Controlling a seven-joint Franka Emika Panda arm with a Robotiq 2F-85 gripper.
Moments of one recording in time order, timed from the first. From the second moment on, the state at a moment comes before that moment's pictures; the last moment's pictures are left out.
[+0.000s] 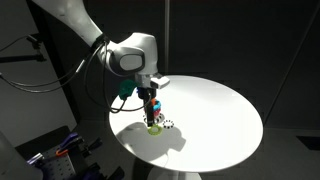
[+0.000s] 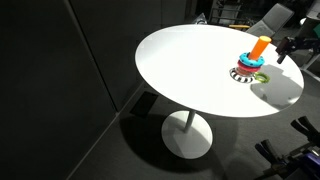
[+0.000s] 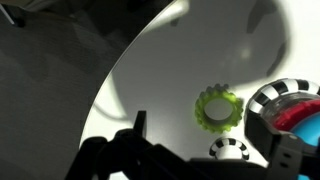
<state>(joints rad) -0.12 0.11 -0.14 -2.44 -0.13 2.48 0.43</state>
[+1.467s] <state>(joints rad) -0.11 0.29 -0.18 -2.39 -0.13 2.65 0.43</state>
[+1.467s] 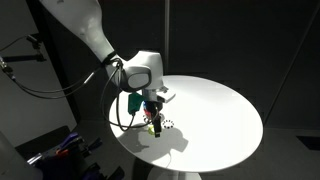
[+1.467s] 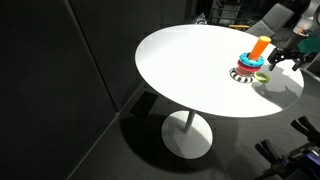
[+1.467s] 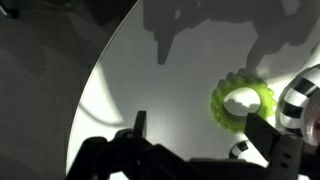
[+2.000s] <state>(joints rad) -0.09 0.37 -0.19 -2.36 -0.07 2.69 0.43</state>
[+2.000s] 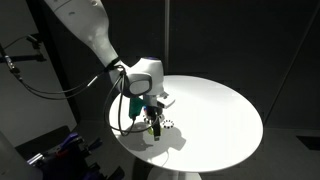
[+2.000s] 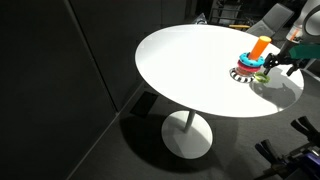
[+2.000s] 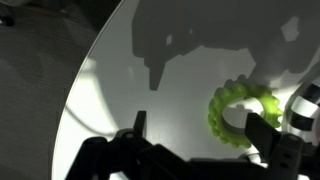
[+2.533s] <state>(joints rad) -0.09 0.40 -0.19 -2.35 -0.03 2.69 0.43</state>
